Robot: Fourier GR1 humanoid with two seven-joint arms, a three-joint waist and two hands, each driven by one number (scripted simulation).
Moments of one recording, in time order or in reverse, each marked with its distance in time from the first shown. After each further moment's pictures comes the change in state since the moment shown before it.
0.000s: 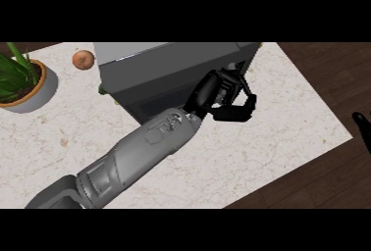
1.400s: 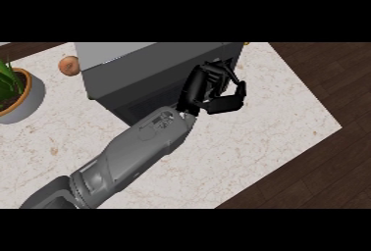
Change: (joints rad) left arm 0.021 0.030 0.008 -0.024 0.138 0.151 -0.106; right arm -0.093 -0.125 -0.092 0.002 -0.112 0.030 0.101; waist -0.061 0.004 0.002
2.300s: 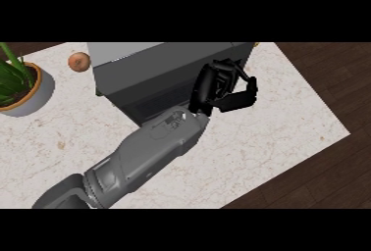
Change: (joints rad) left arm -0.050 -0.066 0.007 0.052 0.080 0.086 0.018; right arm -0.014 -0.041 -0.079 0.009 -0.089 -0.006 0.032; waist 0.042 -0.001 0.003
